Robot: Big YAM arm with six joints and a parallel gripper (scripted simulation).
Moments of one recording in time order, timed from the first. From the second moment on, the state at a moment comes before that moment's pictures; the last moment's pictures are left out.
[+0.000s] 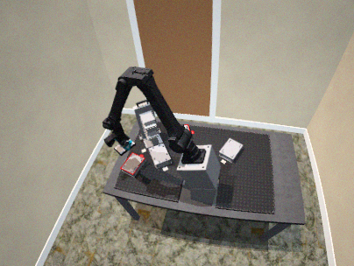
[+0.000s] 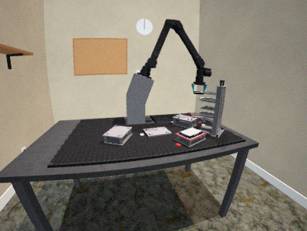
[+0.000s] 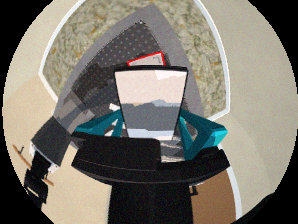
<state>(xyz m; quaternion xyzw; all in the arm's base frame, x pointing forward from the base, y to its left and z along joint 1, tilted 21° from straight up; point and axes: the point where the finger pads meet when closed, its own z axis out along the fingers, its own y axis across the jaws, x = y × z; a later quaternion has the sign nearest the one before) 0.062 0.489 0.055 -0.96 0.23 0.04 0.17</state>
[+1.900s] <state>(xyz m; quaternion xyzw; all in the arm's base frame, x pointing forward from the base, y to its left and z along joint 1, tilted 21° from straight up) 0.065 0.529 -0.049 -0.98 0.09 0.02 0.18</state>
